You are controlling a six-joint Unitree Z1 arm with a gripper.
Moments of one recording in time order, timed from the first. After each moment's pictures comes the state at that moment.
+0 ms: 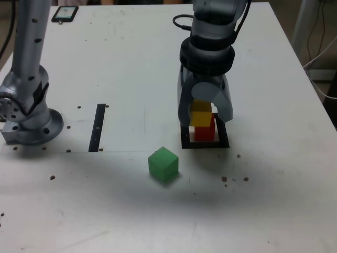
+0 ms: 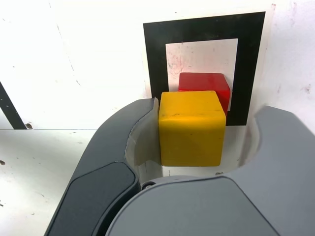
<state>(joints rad) -0.14 2.01 -1.56 1.23 0.04 -0.11</state>
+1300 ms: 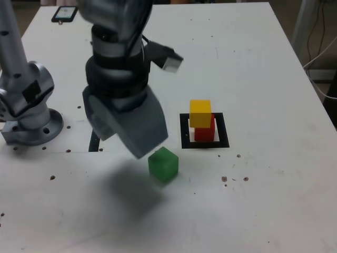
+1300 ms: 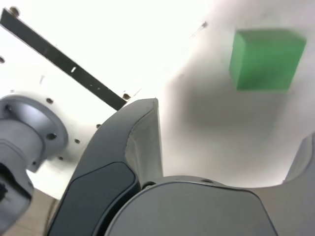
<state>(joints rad) -0.53 1.70 -1.17 1.17 0.03 0.28</state>
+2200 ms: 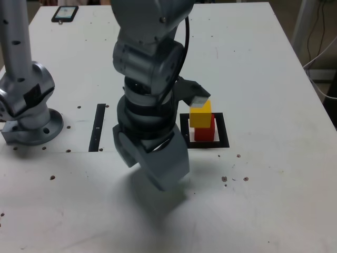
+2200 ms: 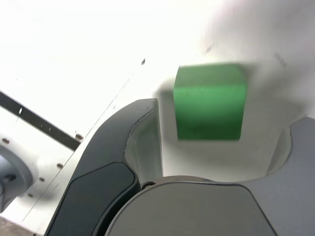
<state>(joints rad) -0.54 1.89 -1.19 1.01 0.08 0.29</state>
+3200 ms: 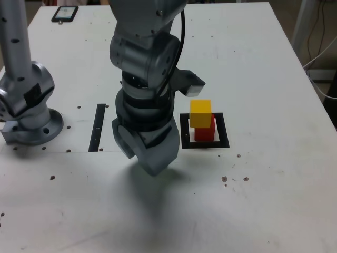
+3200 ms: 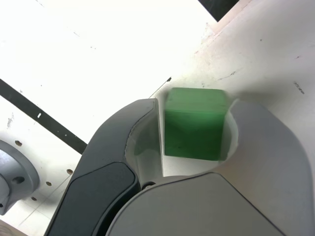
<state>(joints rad) -0.53 1.86 -1.16 1.02 0.12 0.24</state>
